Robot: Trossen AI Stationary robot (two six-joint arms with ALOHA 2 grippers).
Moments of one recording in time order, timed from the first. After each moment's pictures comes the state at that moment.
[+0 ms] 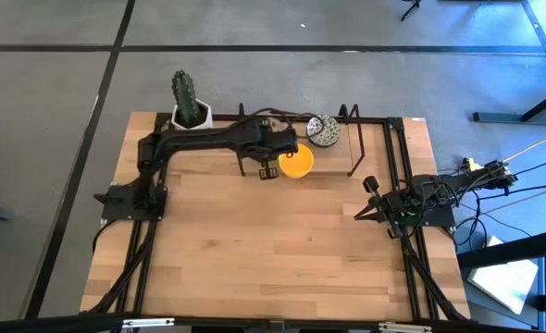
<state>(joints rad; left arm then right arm) 0.18 1.96 1.88 -1.16 -0.44 0.07 0.29 0.21 0.16 -0.05 -0.07 -0.06</state>
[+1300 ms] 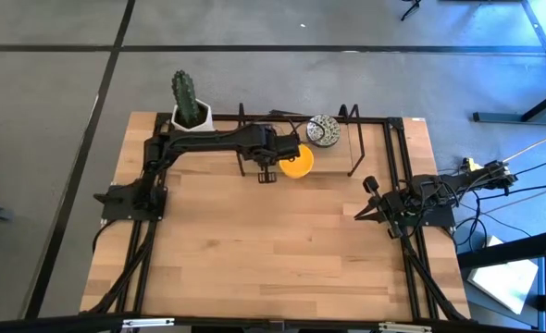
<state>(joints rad) 0.19 2.02 1.87 -1.18 -0.40 0.12 0.29 0.21 0.16 -0.05 -0.07 -0.03</state>
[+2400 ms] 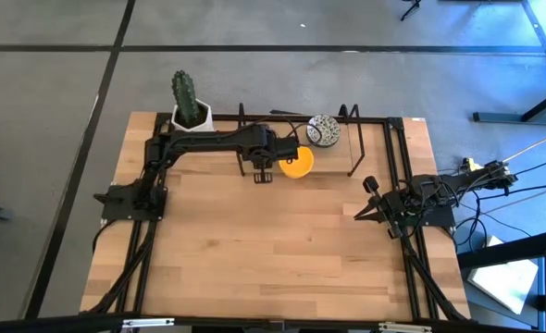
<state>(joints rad) 0.19 2.03 1.88 -1.26 -0.43 0.09 0.29 0.21 0.16 -0.05 -0.07 -0.03</state>
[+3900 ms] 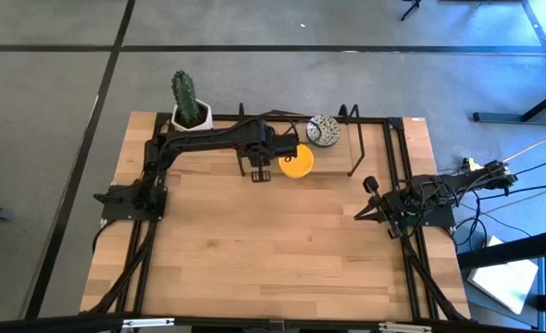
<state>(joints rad) 0.16 2.03 2.02 -1.43 -0.44 0.04 0.29 0.21 0.16 -0.05 -0.07 -0.03</state>
